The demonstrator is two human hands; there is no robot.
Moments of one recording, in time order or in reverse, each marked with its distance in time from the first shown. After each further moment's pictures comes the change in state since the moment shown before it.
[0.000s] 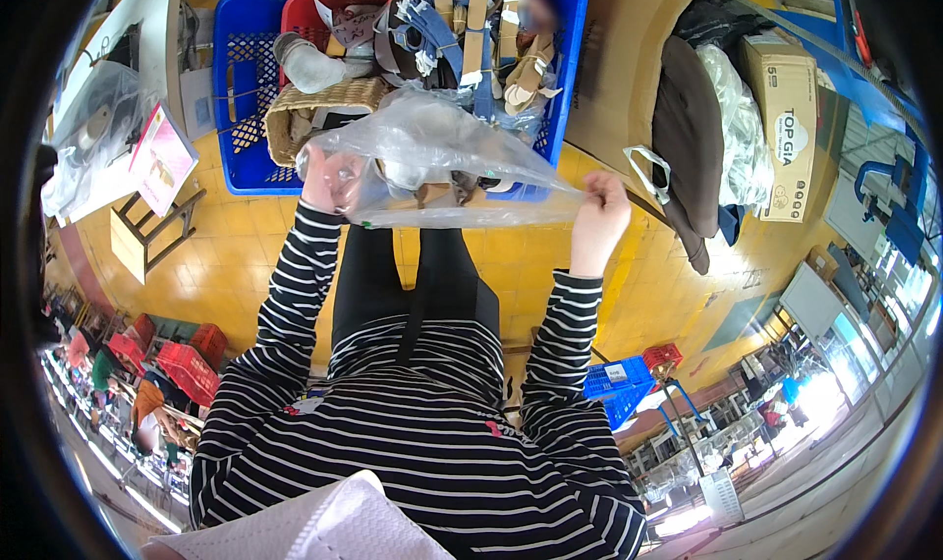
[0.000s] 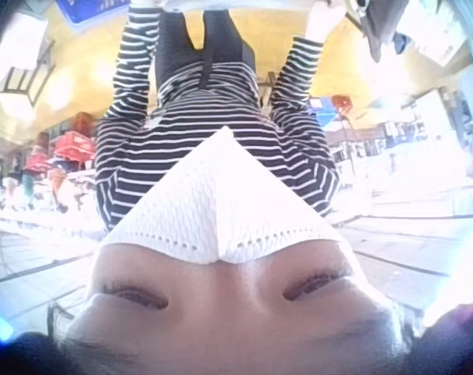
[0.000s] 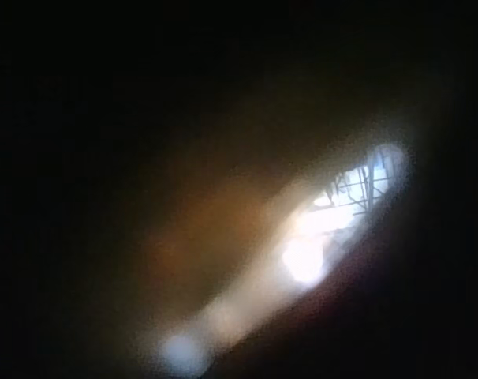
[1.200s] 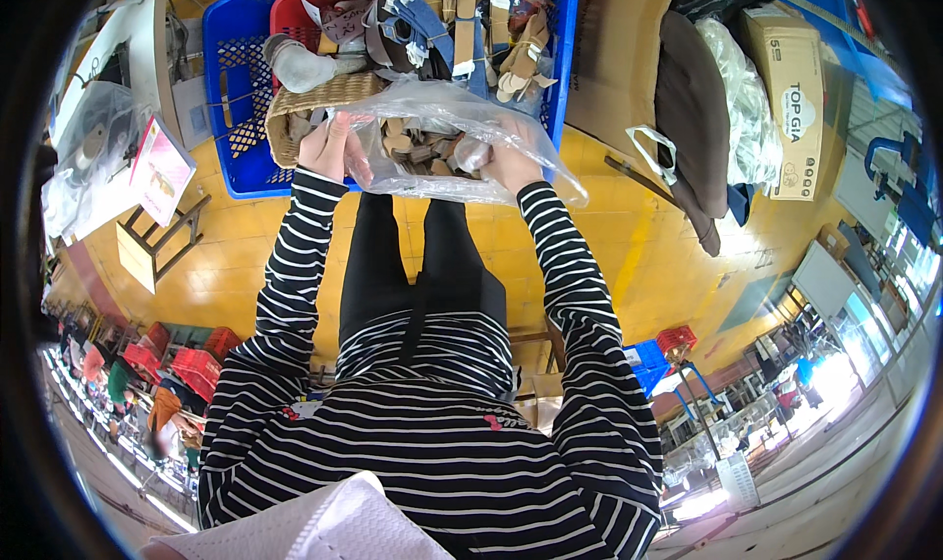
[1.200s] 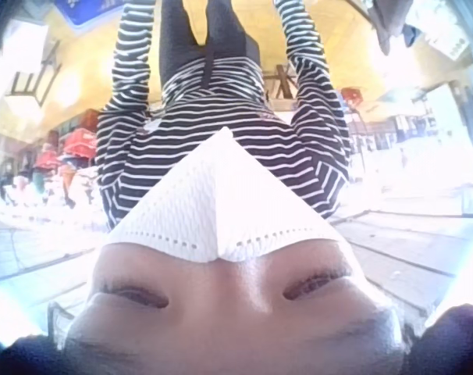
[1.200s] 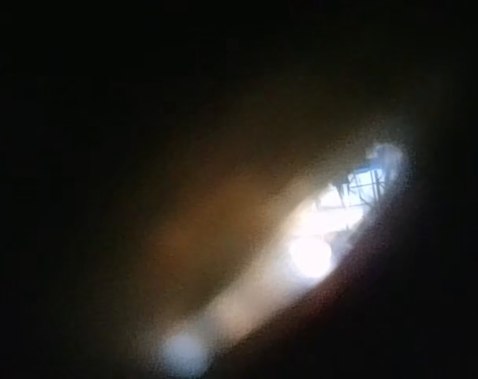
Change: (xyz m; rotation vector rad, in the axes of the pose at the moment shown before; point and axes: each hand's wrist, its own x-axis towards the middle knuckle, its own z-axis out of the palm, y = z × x) left_hand -0.001 0.037 0.046 0.568 0.117 0.399; right_hand 0.003 0.055 0.130 -0.398 -0.723 -0.486
